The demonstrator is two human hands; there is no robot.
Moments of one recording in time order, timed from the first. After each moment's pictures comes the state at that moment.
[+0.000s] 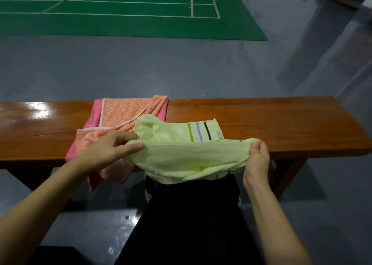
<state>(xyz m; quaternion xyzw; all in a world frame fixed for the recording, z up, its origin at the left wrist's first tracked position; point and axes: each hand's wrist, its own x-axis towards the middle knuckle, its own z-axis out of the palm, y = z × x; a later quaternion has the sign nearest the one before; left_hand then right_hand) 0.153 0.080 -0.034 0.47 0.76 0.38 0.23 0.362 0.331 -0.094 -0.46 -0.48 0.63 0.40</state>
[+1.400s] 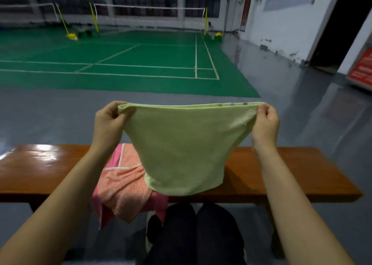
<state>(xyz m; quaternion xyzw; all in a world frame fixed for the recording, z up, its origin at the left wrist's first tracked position) 0.143 0.094 0.096 0.30 0.71 0.63 -0.13 0.318 0.368 0.092 -0.31 -0.62 0.50 0.52</state>
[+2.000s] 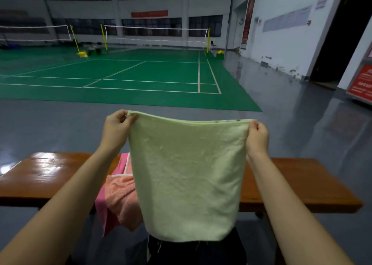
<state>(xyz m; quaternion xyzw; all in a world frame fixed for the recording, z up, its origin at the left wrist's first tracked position) 0.142 0.084 0.108 0.26 0.74 0.61 -0.11 0.316 0.360 0.084 -0.34 -0.60 0.54 0.47</state>
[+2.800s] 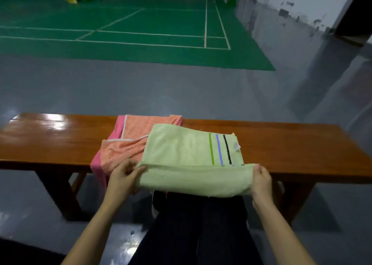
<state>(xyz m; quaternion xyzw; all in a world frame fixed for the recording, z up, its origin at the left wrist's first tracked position) 0.190 0.051 -0.103 0.15 0.78 0.60 0.08 0.368 0.336 -0.114 -0.48 -0.57 0.59 0.31</state>
